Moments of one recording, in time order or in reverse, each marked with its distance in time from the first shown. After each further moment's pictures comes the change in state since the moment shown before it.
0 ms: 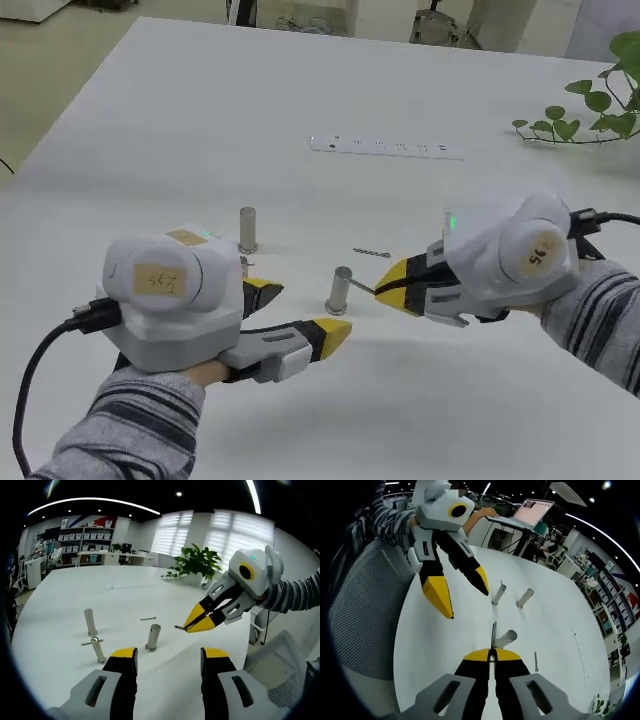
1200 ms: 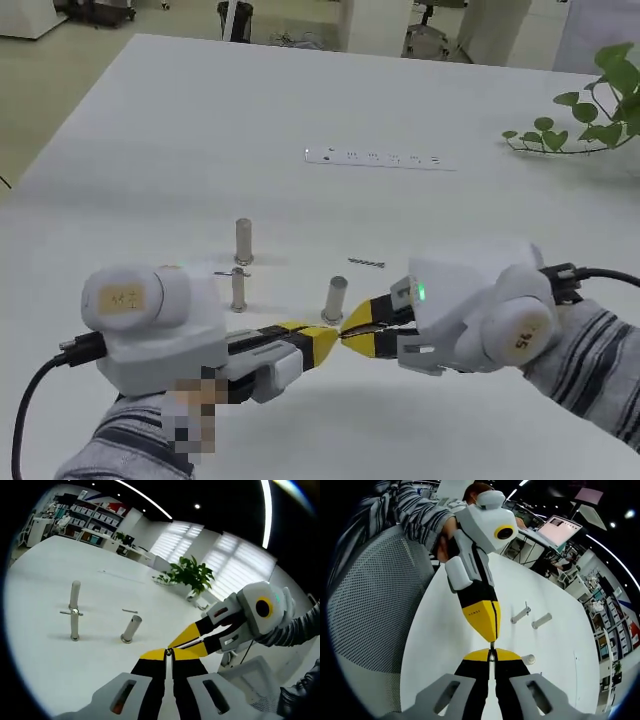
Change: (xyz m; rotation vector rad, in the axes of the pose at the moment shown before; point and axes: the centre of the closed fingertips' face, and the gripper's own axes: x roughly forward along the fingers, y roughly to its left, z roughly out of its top) left arm -0.001 -0.027 -0.007 -0.267 -0.052 -0.149; right arm 0.004 0.039 0.032 -0.173 -0.034 0.033
